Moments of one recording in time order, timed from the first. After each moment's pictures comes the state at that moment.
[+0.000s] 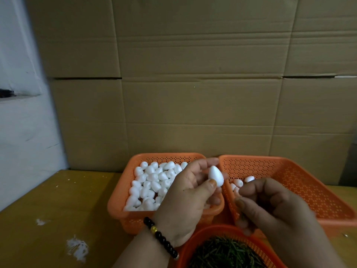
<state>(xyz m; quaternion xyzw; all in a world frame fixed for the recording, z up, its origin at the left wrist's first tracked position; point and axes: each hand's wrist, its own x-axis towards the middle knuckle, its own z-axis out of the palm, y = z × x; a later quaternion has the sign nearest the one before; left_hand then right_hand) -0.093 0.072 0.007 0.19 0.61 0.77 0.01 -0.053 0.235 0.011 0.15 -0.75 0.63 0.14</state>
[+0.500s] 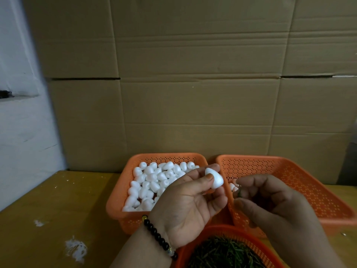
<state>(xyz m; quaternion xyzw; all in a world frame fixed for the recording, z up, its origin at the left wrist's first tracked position) -0.092 0.072 0.015 0.11 0.35 0.91 0.22 -0.059 0.240 0.006 0.17 -0.77 0.58 0.20</state>
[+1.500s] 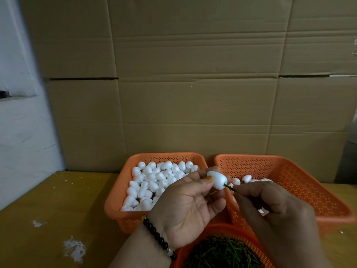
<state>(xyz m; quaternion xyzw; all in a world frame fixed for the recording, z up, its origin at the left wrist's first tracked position) -0.091 0.073 0.014 0.12 0.37 0.89 0.23 -0.066 0.237 -0.010 0.20 -0.79 0.33 0.48</state>
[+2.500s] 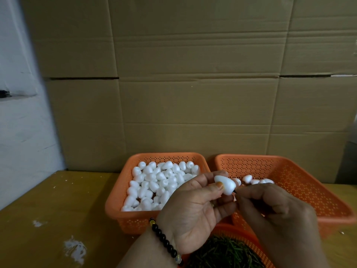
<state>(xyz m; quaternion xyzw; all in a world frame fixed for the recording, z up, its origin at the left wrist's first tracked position) -0.085 0.083 0.009 0.14 0.40 0.88 0.21 -0.068 0.238 -0.015 0.20 -0.78 0.34 0.49</state>
